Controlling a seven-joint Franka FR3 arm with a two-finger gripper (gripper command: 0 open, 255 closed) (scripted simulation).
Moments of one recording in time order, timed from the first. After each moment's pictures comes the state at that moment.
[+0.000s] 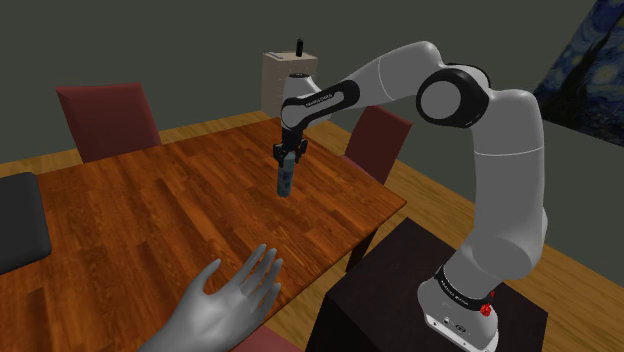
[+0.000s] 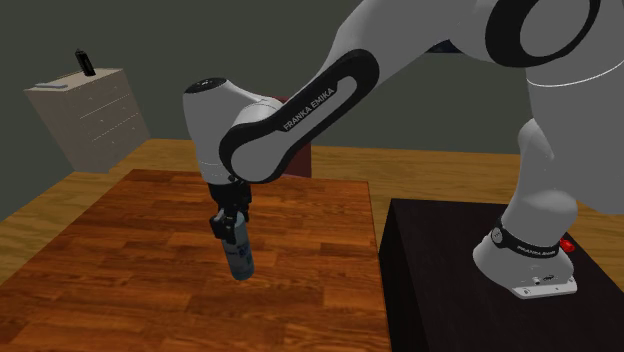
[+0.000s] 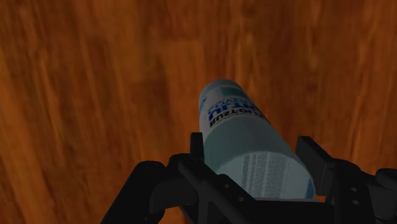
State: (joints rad) arm 0.02 0.55 0.06 -1.67 -0.04 2.23 0.22
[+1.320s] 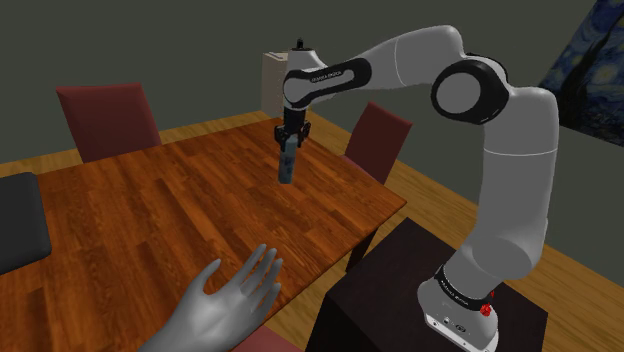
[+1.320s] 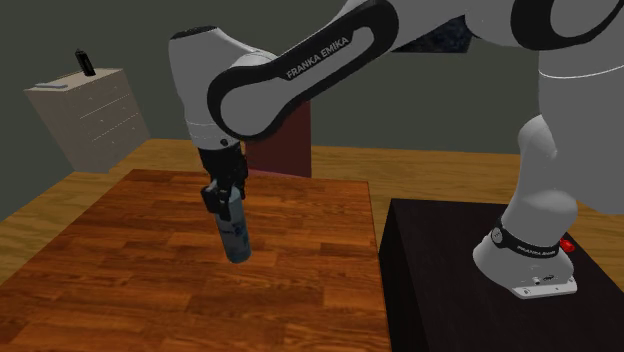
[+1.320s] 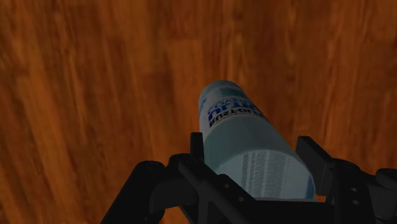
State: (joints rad) arm 0.02 0.46 0.06 -1.61 -0.03 2.08 0.22
